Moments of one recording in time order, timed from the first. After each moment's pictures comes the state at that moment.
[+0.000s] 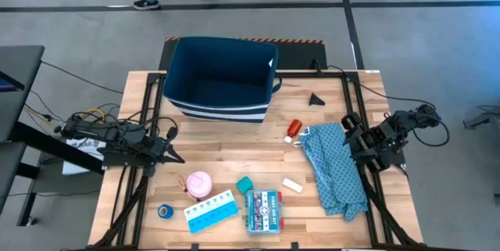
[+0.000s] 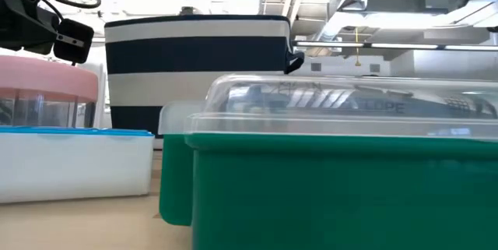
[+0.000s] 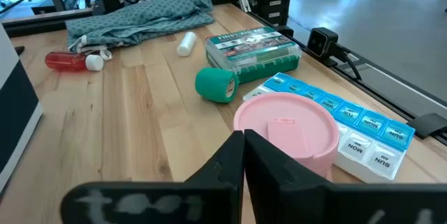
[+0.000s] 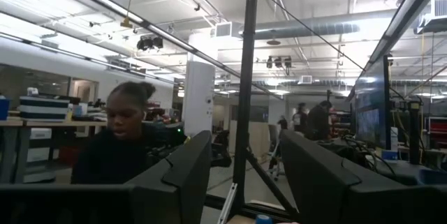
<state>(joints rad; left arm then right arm) -0.24 0.00 0.16 -0.44 0.14 0.08 0.43 0.00 0.17 0.27 -0.08 -0.10</state>
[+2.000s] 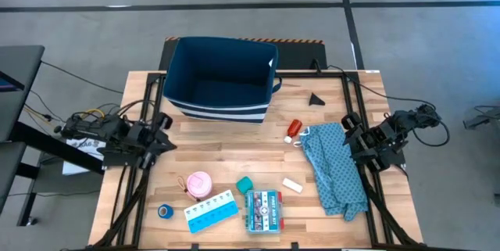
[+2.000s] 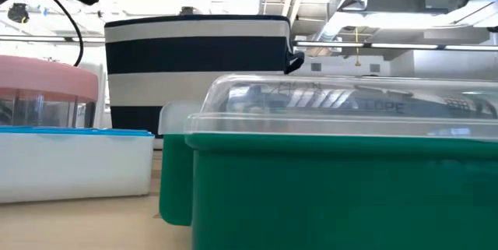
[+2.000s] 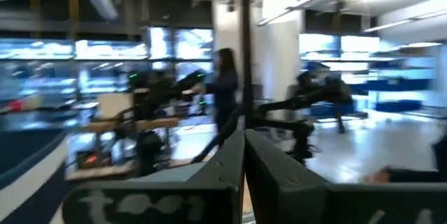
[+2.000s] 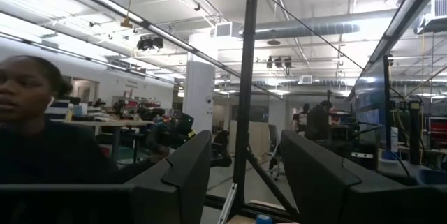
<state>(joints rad) -0.24 0.00 0.16 0.17 0.05 0.01 0.43 0.00 0.17 0.27 -0.08 -0.10</state>
